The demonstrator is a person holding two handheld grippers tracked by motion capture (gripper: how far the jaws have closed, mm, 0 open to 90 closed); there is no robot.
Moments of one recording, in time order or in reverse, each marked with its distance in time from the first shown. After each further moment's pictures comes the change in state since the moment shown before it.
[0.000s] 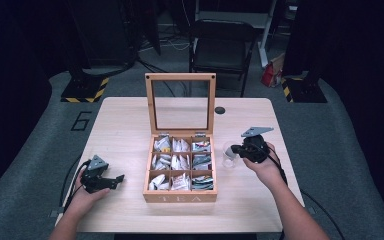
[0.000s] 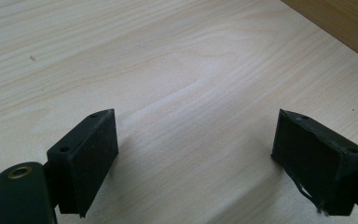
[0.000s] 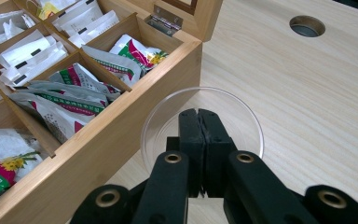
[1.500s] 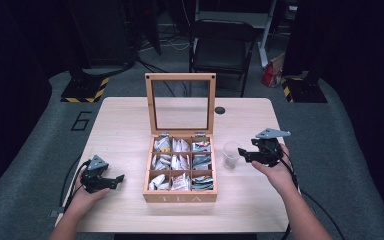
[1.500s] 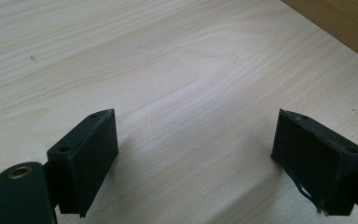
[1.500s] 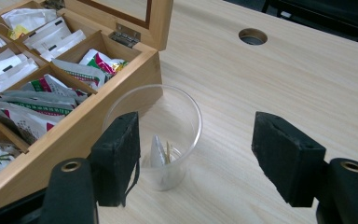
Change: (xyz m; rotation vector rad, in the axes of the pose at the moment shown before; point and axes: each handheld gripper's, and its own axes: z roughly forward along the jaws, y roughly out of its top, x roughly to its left) left arm 0.000 0.000 0.000 0.001 0.005 0.006; right arm -0.011 -0.017 -0.030 -0.092 -0.112 0.067
